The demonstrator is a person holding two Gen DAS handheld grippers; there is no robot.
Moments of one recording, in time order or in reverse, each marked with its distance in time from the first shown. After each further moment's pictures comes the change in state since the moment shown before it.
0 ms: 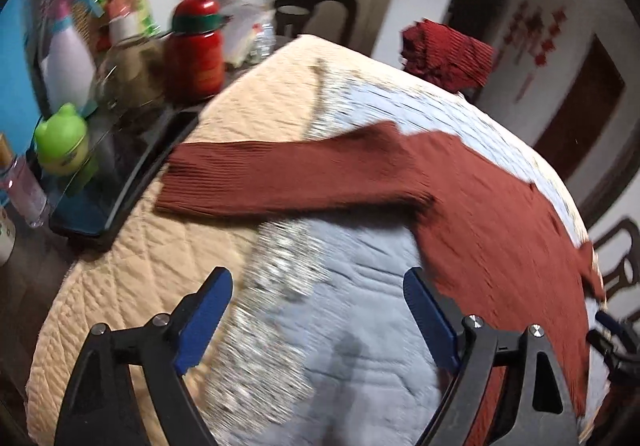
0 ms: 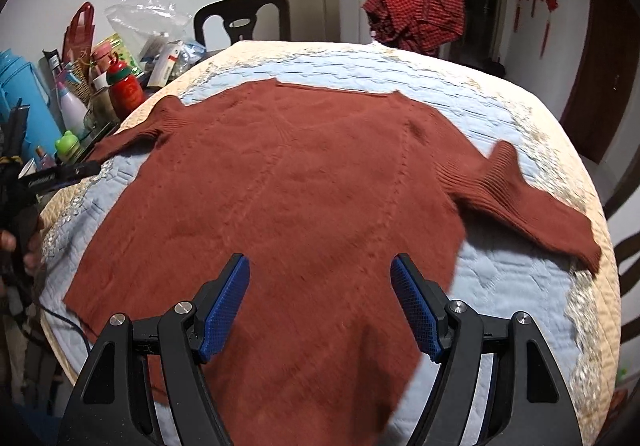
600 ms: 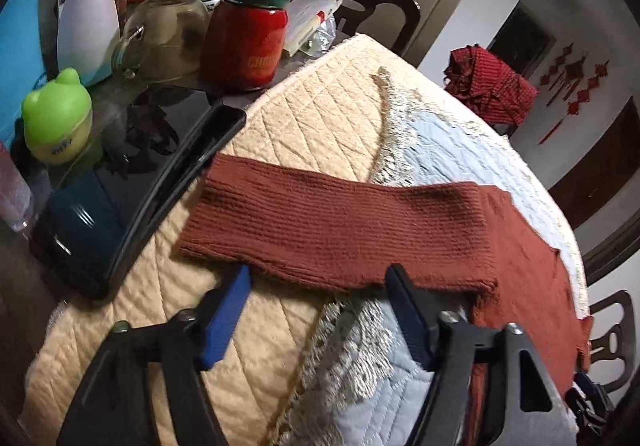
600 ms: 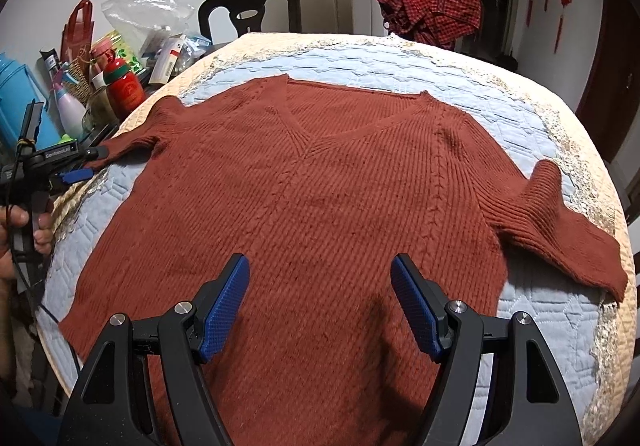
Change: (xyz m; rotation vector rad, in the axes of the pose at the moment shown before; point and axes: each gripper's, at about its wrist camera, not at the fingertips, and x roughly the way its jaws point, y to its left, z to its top) left arm 0.044 0.040 0.039 -0.175 0.028 0.033; right arm 0.032 0.006 0.024 0.004 0.033 0.035
